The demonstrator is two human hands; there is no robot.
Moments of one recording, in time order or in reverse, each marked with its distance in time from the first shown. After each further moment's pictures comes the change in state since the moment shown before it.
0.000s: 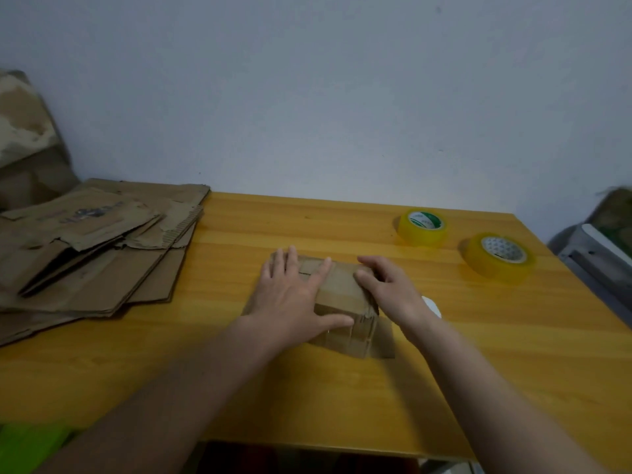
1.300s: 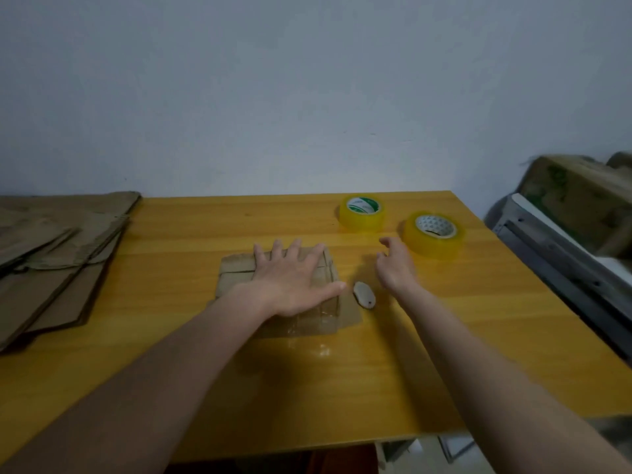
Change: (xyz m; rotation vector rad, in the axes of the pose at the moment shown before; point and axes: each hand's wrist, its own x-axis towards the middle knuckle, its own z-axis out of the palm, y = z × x) left_hand 0.059 0.090 -0.013 -0.002 -0.142 0.127; right_hand 0.045 0.096 -0.092 -0.220 0.335 0.214
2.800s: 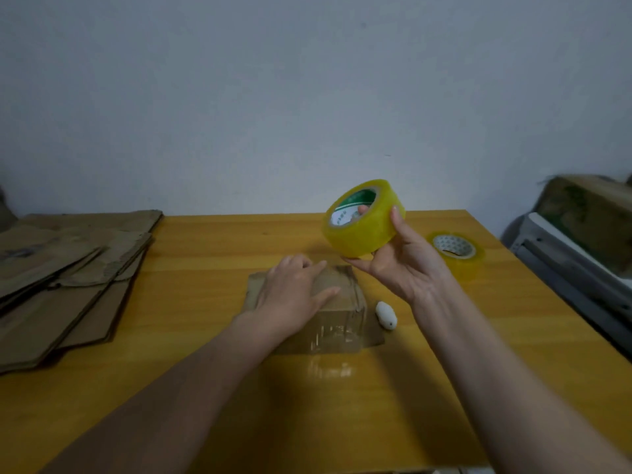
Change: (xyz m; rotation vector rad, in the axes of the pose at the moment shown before) left_hand -0.006 -0.025 0.000 -0.220 0.365 0.049; right_hand -0.031 -0.084 -0.034 1.495 -0.659 0.106
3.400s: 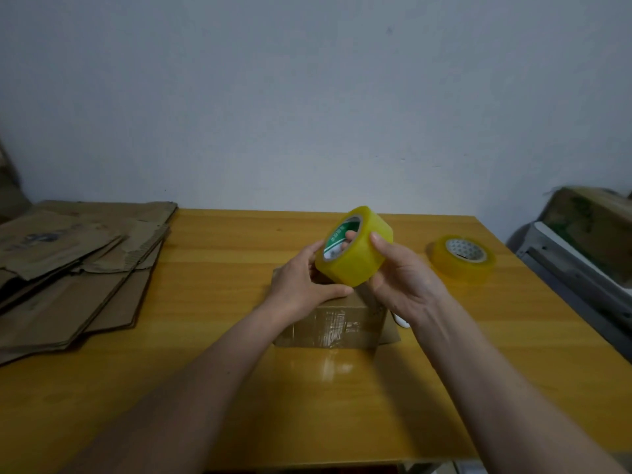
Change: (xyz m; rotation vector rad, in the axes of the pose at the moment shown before) left_hand -0.011 -0.033 0.004 -0.809 0.103 -0.131; right_hand -0.017 0.043 0.033 -0.044 0.012 0.027
